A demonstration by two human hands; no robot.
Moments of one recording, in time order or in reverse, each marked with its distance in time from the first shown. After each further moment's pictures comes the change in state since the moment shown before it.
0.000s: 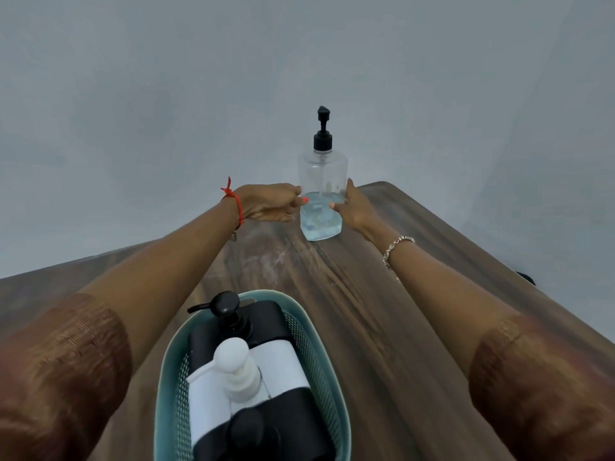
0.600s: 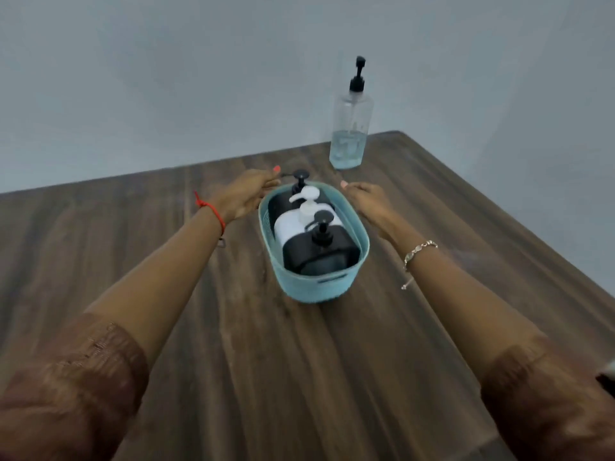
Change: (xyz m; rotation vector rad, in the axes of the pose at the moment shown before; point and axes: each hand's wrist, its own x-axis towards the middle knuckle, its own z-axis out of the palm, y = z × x) left_hand -0.217 -0.108 0.052 -0.432 0.335 0.095; right_hand -0.233 -0.050 0.043 0.223 0.032 0.140
